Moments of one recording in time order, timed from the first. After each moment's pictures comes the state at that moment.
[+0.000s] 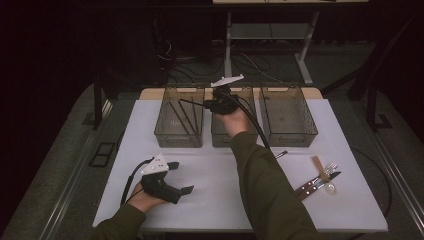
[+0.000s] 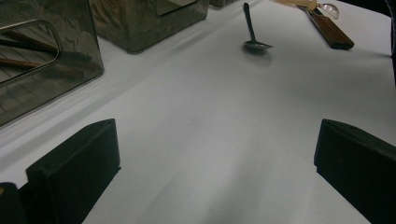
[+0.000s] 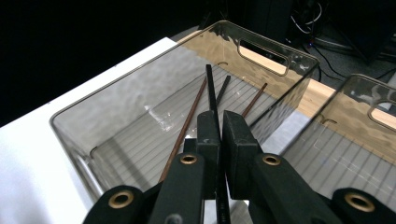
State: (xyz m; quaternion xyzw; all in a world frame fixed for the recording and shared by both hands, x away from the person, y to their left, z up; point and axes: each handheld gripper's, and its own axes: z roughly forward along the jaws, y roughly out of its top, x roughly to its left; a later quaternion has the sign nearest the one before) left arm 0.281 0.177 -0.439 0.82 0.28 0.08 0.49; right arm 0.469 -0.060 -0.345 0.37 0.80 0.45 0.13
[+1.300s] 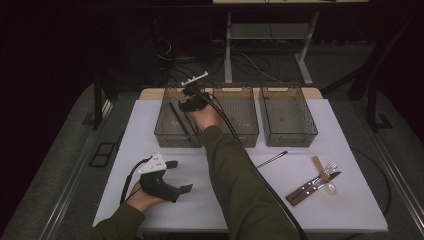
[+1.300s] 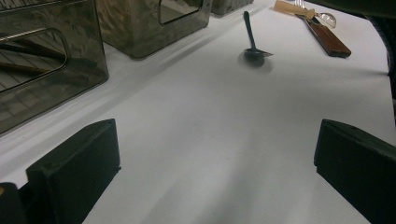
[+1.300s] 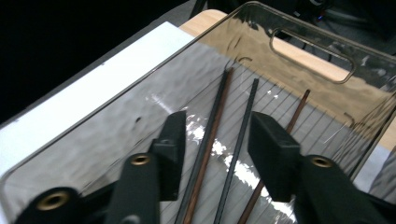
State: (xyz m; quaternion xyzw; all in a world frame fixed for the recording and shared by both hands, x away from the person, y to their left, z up) left arm 0.283 0.181 -0.437 0.81 0.28 0.08 0.50; right arm 0.509 0.023 -0.367 0.39 0.82 0.40 0.11
